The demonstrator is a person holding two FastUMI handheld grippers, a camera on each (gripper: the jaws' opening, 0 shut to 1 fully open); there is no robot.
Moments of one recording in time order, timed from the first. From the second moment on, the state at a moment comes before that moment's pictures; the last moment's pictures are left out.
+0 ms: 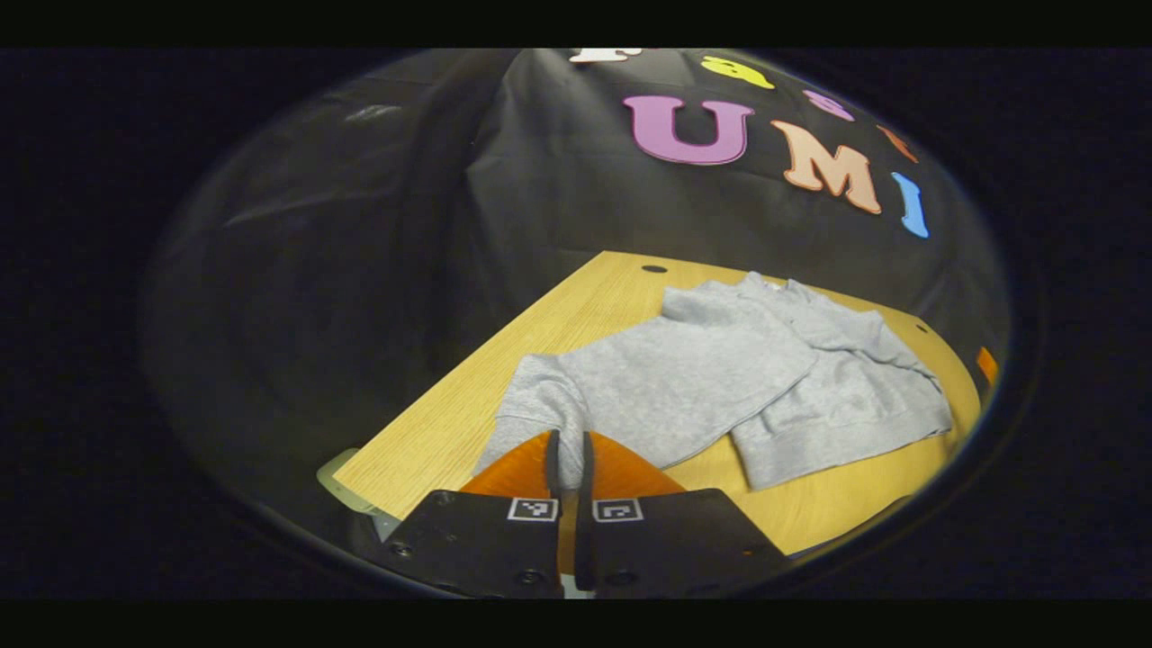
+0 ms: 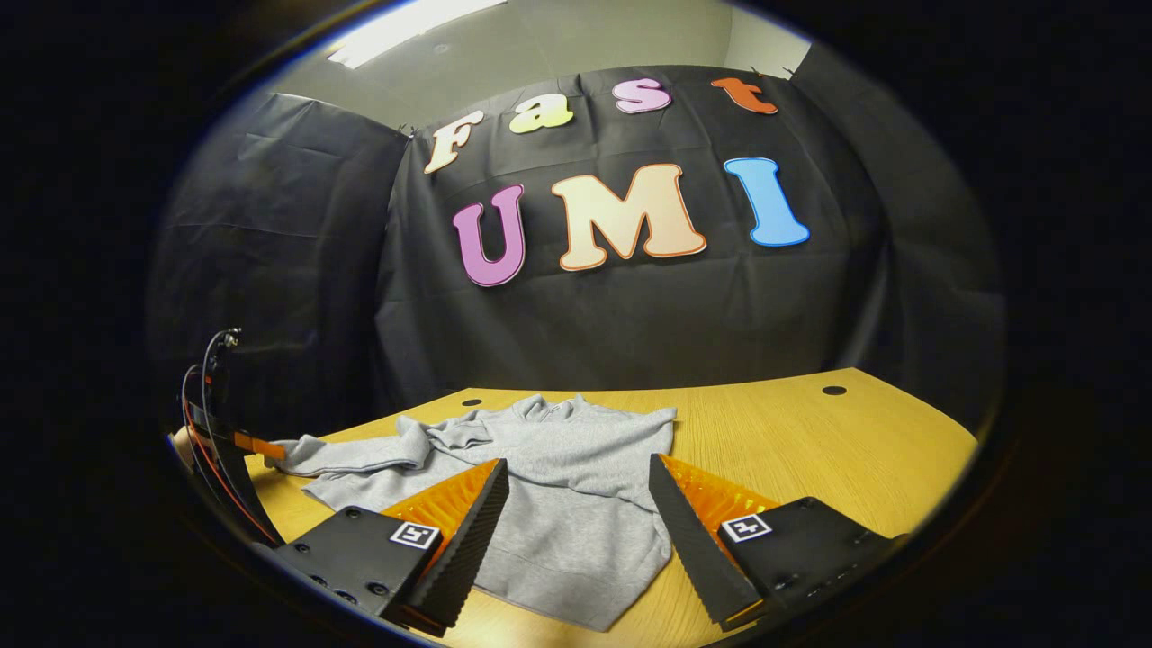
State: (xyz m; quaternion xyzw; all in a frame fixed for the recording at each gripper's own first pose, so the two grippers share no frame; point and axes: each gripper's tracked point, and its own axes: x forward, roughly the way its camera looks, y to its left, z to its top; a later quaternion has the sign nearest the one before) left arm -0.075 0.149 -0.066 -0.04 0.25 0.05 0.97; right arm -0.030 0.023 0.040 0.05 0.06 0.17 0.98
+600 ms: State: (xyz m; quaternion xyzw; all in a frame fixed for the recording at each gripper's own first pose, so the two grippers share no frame) left arm 0.047 -0.075 0.063 -0.03 0.12 -0.16 0.98; right arm -0.033 0.018 0.040 0.07 0.07 0.17 0.98
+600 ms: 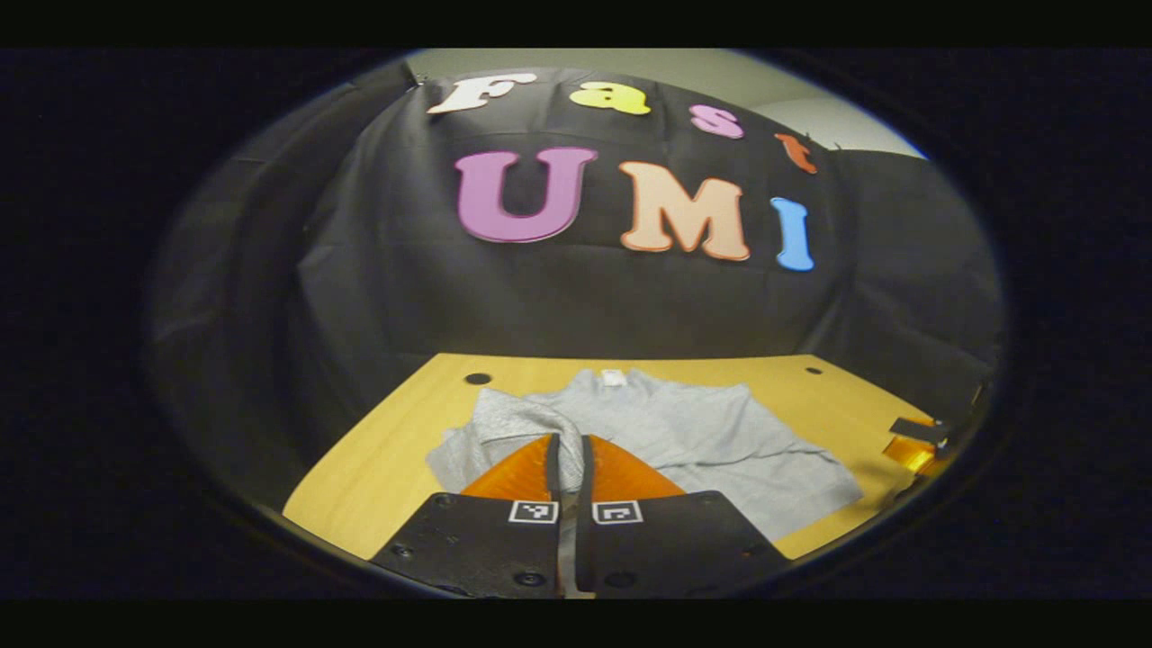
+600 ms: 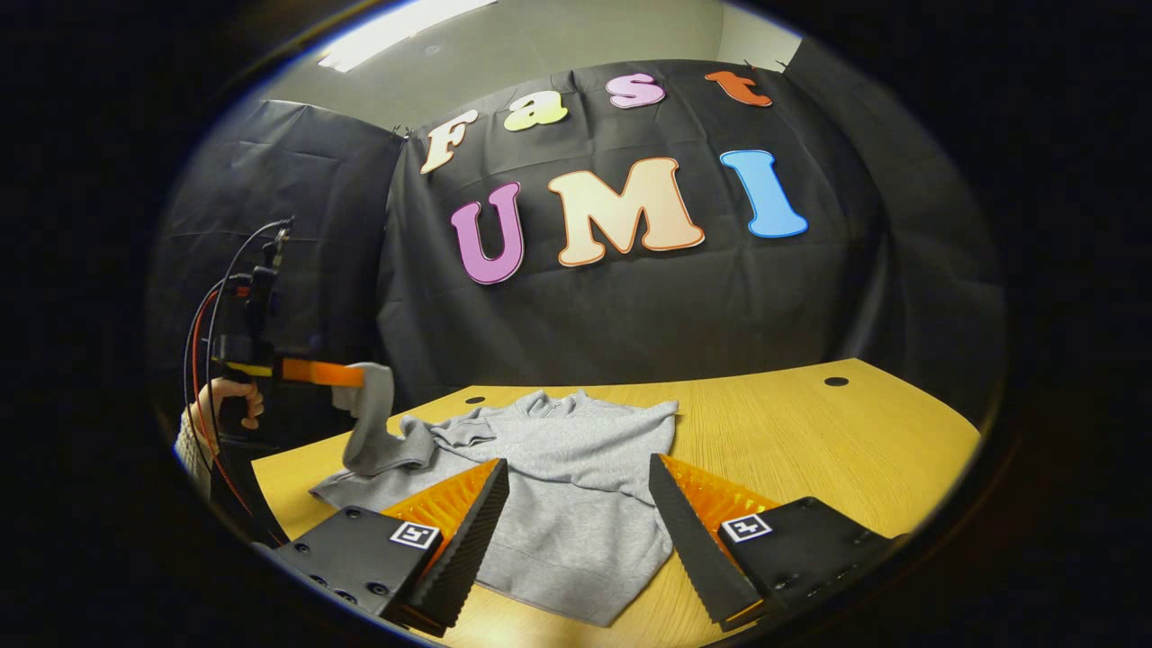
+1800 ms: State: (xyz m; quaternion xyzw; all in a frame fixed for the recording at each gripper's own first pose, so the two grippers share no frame) left arm 0.146 -0.389 -0.046 0.01 0.25 -0.34 0.91; right arm -0.008 -0.019 0.004 0.05 0.11 0.13 0.98
